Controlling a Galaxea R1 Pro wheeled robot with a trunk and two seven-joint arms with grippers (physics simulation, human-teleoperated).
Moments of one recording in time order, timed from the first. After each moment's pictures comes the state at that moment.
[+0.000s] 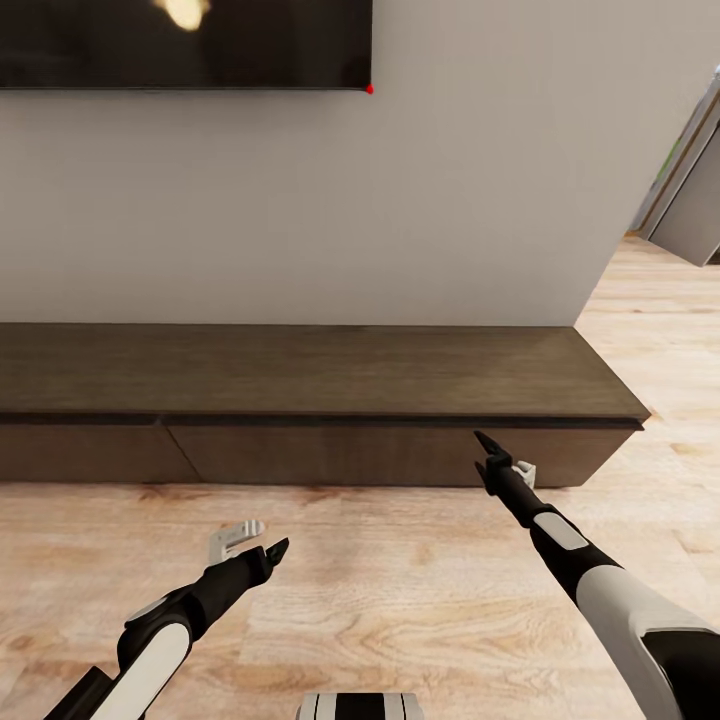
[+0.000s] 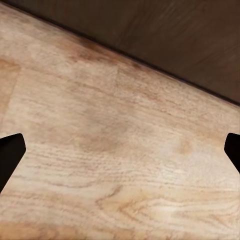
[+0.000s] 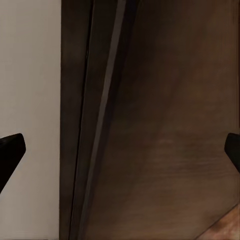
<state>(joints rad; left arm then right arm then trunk) -0.21 0.29 -0.42 -1.61 0.99 0.40 0.45 -0.86 -0.16 0.07 -0.27 -1.37 0.23 0.64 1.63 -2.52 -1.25</state>
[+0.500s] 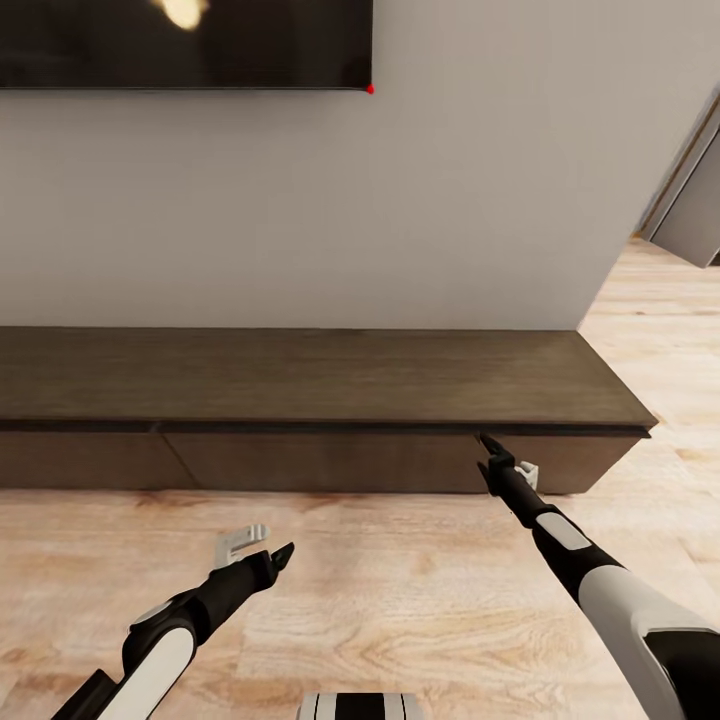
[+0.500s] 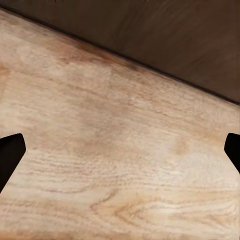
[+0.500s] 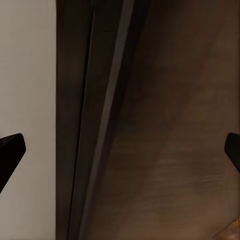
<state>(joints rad) -0.21 0.29 -0.45 -1.61 0.99 0.40 0.45 -0.86 -0.17 0.07 -0.27 -1.37 0.22 0.63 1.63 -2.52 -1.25</state>
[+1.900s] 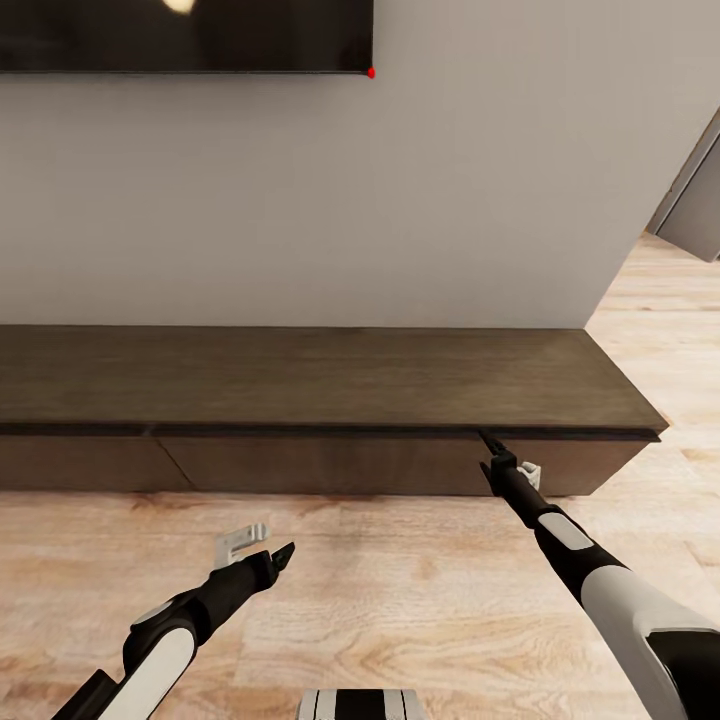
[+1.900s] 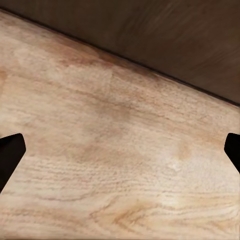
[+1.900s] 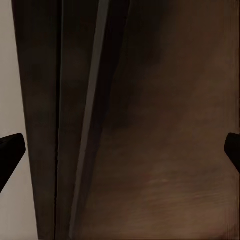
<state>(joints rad) -0.21 0.29 -0.45 -1.61 0.99 0.39 0.45 -0.86 -0.18 0.07 -0.27 -1.37 0.22 0.62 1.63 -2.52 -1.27</state>
